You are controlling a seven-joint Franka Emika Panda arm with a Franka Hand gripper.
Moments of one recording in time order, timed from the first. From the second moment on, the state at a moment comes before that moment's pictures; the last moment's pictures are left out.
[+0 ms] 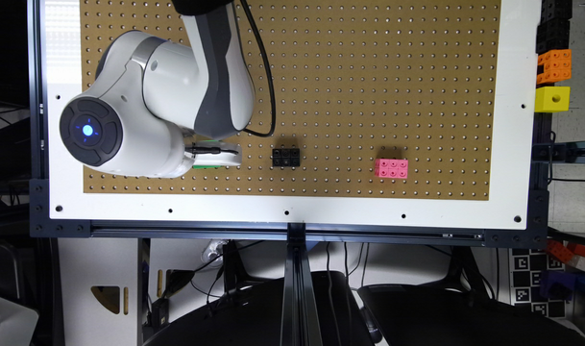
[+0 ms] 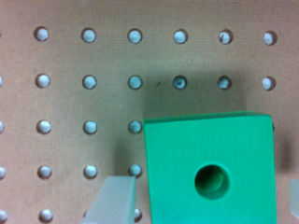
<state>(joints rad) -0.43 0.63 0.15 -1.87 -0.02 2.54 0.47</state>
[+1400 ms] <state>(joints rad) -0.43 0.54 0.14 -1.86 -0.02 2.44 0.47</state>
